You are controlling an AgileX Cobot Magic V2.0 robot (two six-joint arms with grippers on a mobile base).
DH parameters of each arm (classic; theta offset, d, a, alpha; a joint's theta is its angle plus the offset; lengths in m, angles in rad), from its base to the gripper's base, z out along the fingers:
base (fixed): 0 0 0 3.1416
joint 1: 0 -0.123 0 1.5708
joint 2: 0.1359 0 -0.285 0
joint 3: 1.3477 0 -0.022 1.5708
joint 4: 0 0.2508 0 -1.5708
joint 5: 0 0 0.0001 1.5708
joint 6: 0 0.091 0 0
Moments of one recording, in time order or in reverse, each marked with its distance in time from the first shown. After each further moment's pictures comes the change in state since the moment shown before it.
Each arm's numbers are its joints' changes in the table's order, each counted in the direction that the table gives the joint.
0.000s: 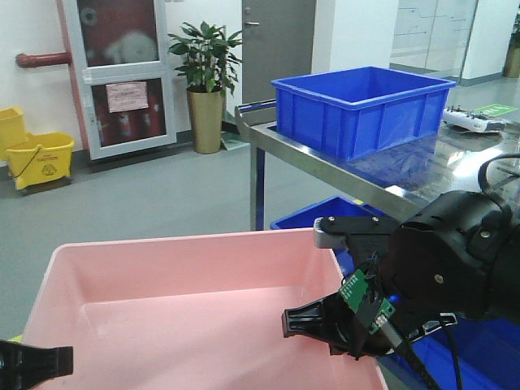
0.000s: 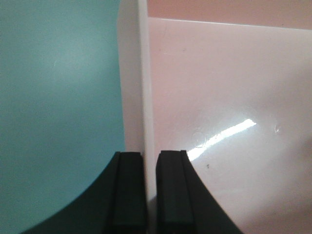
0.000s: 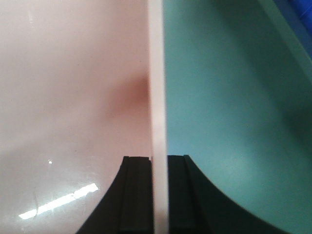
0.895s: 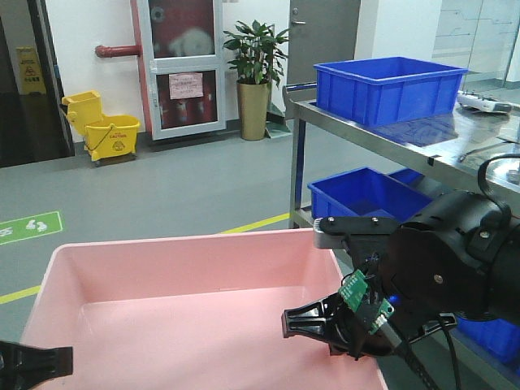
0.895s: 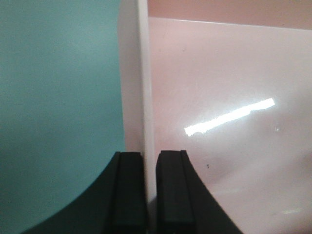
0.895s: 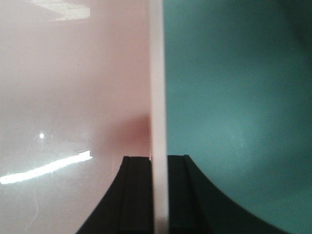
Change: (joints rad) left arm 0.000 0.000 0.000 0.000 0.000 0.000; right arm 0.000 0.000 0.000 0.001 0.001 0.000
